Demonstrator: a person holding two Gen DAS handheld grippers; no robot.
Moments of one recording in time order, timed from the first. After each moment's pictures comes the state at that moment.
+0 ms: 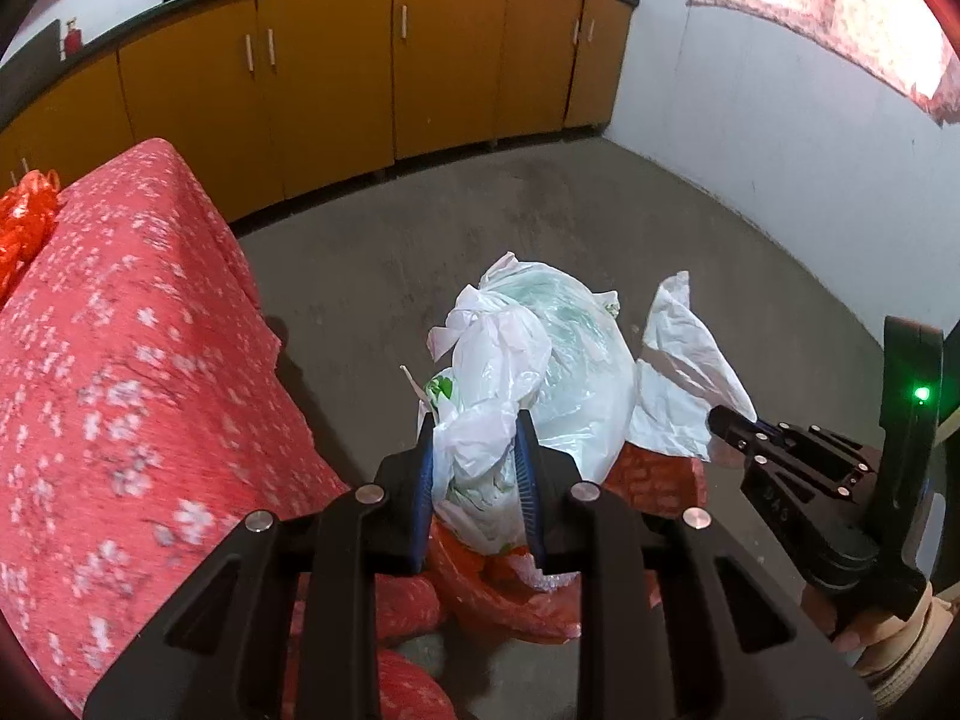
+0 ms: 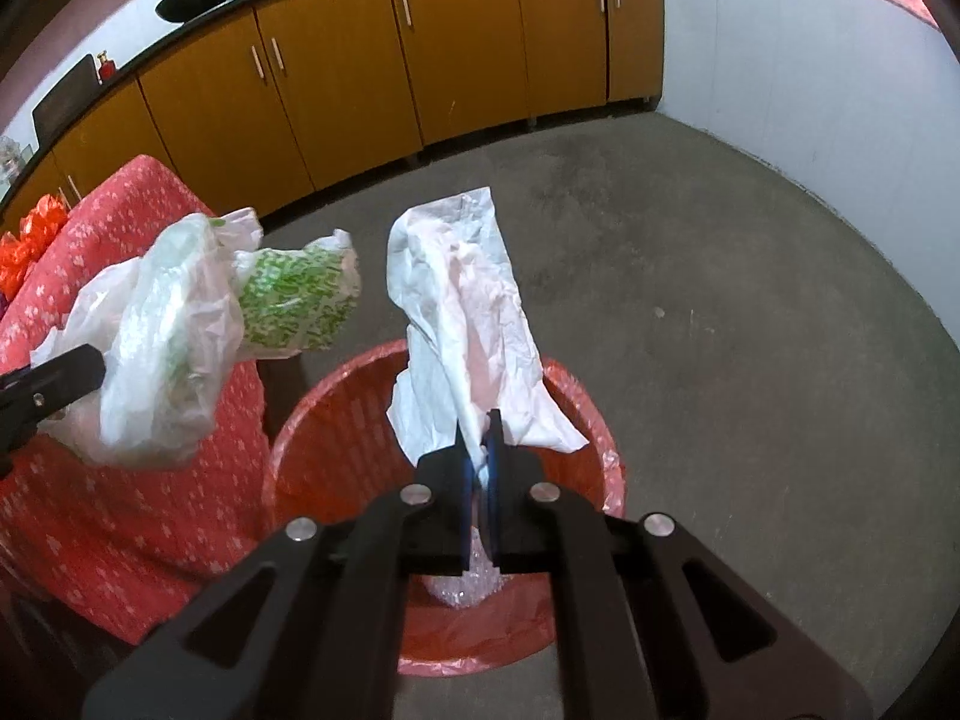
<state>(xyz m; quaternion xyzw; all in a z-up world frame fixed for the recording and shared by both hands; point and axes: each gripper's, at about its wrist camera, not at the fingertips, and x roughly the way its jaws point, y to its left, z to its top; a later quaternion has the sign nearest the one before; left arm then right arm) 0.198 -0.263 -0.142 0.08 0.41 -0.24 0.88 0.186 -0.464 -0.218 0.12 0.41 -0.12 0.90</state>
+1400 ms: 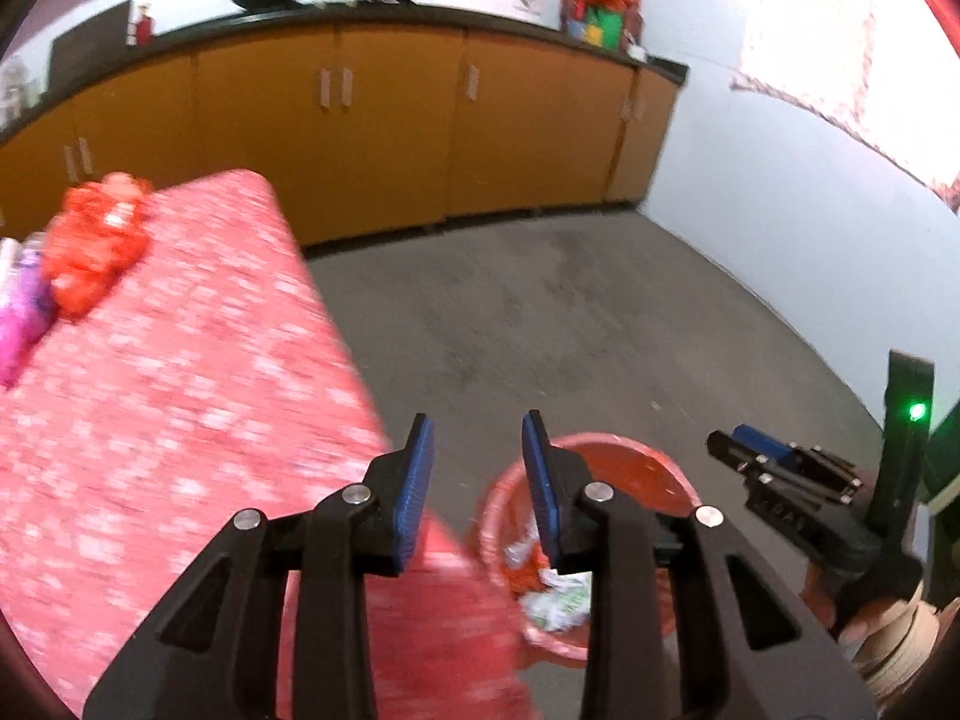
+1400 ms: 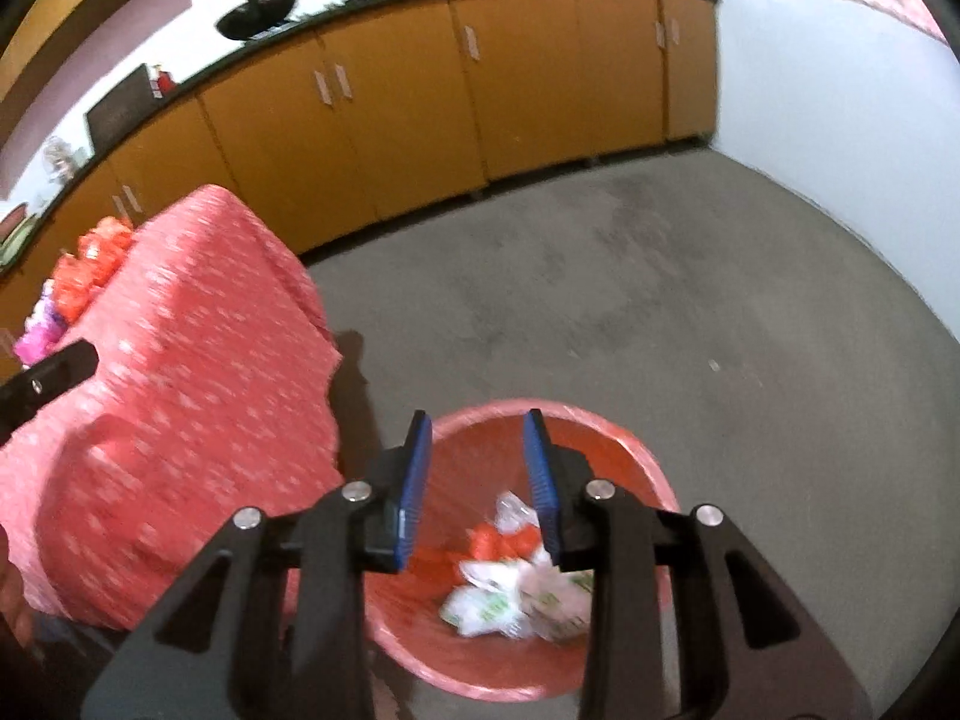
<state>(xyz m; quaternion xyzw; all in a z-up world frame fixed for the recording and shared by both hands) 0.213 -0.176 -0.078 0.01 0.35 -0.19 0.91 0.208 -0.435 -0.149 0.11 0.37 -0.04 0.92</state>
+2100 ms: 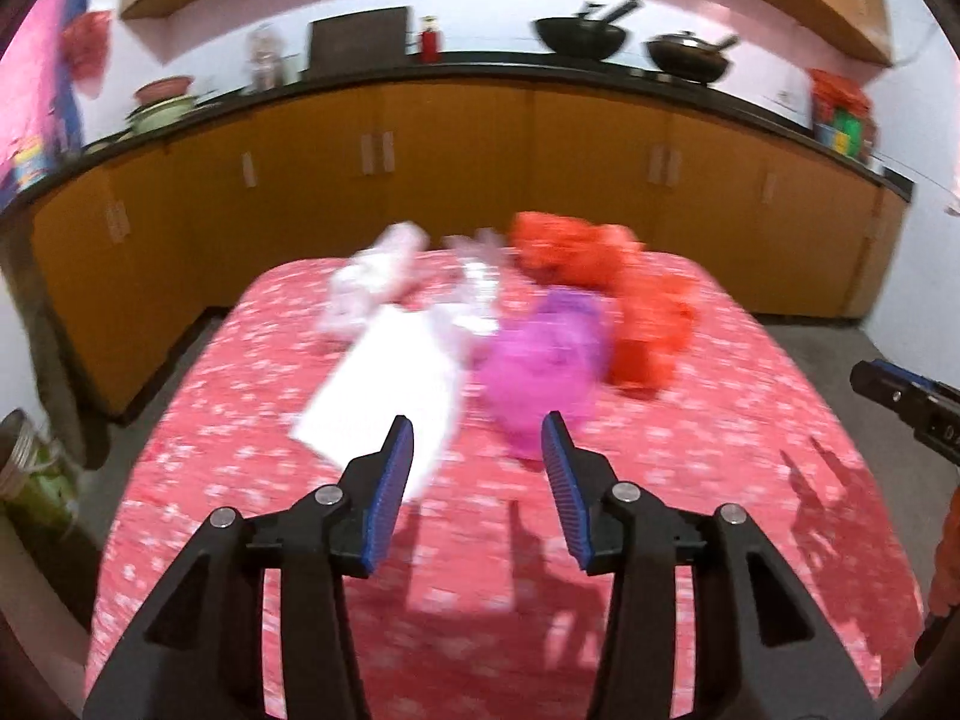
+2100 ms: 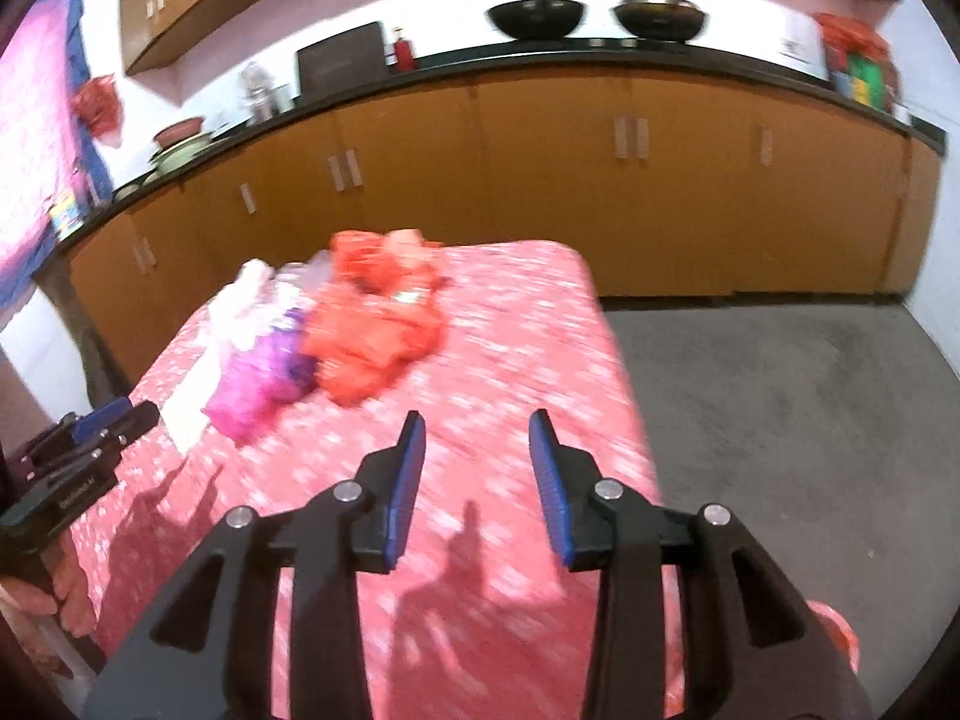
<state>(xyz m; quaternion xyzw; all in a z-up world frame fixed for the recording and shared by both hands) 0.255 0.129 -0.051 -0.03 0.30 0.08 0.95 0.340 -0.133 -0.046 0.02 0.32 0.17 0.93</state>
